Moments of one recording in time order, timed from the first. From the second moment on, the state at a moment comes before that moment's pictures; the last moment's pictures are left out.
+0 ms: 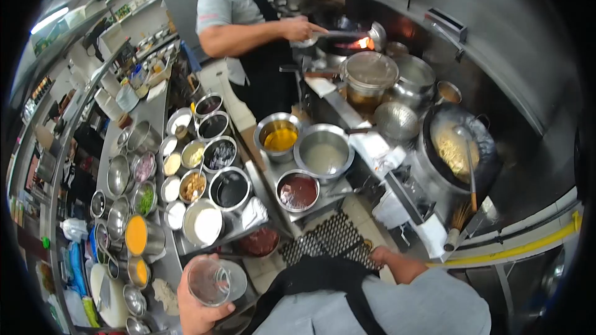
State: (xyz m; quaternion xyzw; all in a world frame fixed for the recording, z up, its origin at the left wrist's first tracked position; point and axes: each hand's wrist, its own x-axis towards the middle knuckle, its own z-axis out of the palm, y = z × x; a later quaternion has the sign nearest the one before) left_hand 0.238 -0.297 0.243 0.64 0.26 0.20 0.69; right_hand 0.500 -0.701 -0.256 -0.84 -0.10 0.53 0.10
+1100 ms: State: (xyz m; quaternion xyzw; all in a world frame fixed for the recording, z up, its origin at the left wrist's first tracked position) left_hand 0.154 -0.213 0.188 0.58 0.38 0.33 0.64; right_hand 0.545 -0.638 -0.230 -0.82 -0.15 0.55 0.04
